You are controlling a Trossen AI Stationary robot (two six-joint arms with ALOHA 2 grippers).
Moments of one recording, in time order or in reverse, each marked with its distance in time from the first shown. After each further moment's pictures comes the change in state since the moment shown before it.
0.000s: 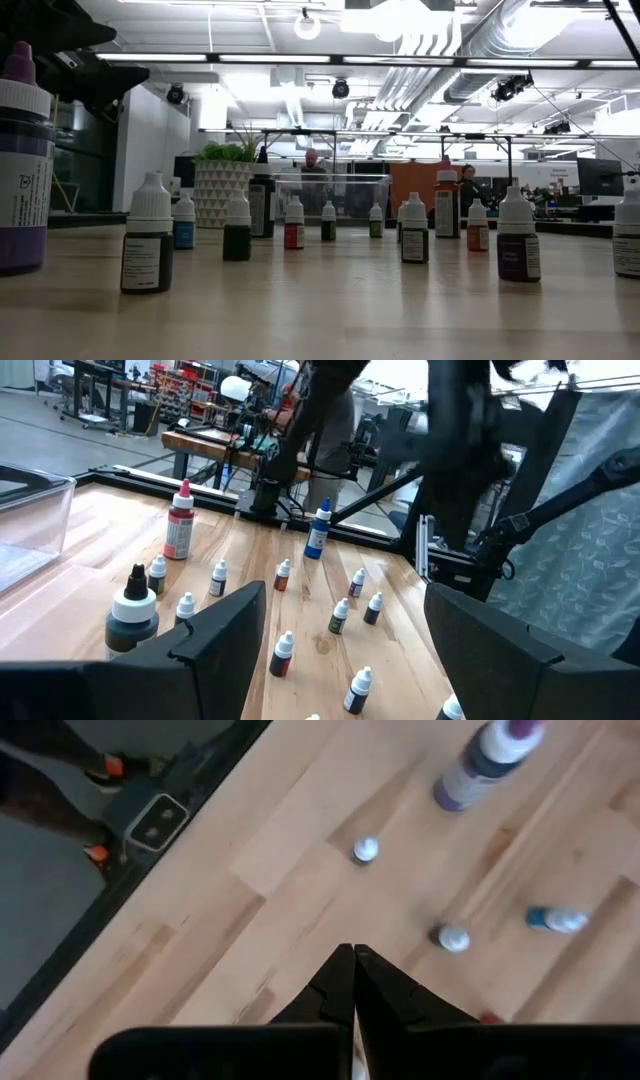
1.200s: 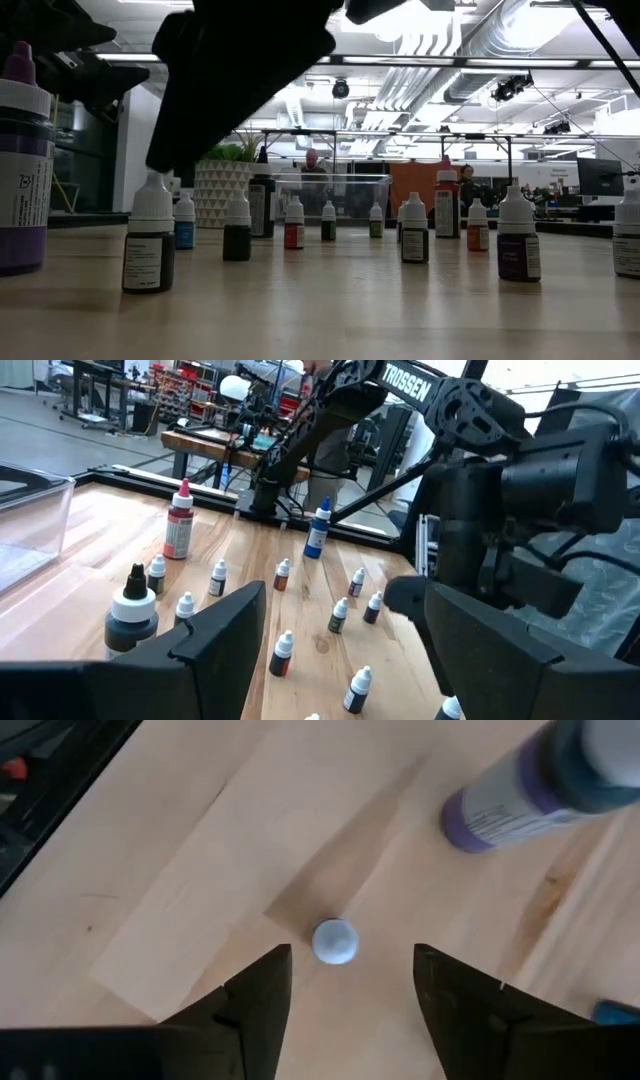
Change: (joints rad) left arm 0.000 0.000 0.000 0.000 0.001 0.000; right arm 0.036 0.270 0.040 0.254 0.119 0.054
